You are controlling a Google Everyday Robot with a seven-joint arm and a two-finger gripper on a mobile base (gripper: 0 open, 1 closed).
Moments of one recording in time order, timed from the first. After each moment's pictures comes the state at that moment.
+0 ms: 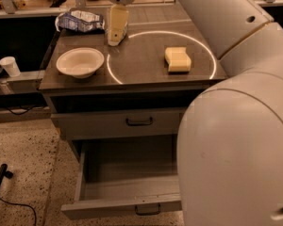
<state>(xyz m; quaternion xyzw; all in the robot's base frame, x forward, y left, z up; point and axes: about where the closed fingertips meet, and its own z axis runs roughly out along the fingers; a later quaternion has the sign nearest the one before) 0.720 0.084 0.980 -0.76 0.57 -0.02 0.31</state>
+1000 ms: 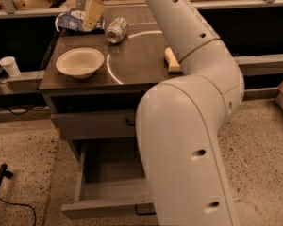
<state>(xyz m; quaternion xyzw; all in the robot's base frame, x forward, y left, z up) 0.815 0.154 0.990 -0.69 0.57 0.01 0.44</state>
